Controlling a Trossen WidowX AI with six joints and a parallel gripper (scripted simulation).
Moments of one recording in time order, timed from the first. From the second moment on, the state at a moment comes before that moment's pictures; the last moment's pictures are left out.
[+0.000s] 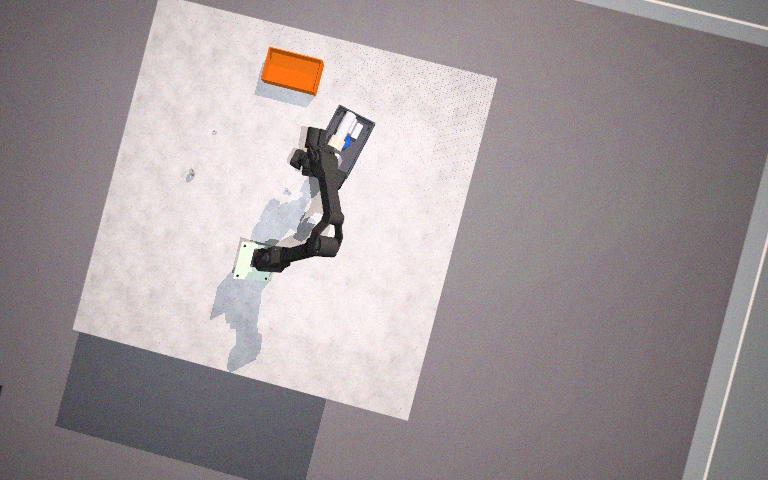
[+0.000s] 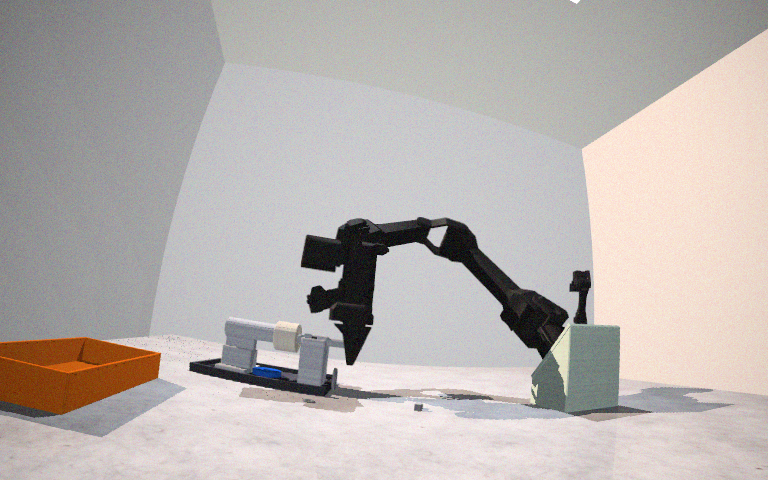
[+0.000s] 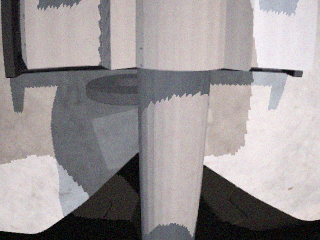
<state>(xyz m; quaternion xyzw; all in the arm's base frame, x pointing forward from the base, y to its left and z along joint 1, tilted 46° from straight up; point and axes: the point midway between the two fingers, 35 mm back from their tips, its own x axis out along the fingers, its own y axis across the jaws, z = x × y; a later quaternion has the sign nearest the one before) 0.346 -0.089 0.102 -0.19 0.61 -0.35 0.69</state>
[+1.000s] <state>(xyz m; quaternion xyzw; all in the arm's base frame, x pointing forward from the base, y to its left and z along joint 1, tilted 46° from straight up) 0.355 -0.090 0.104 -0.19 0.61 -0.35 0.69</state>
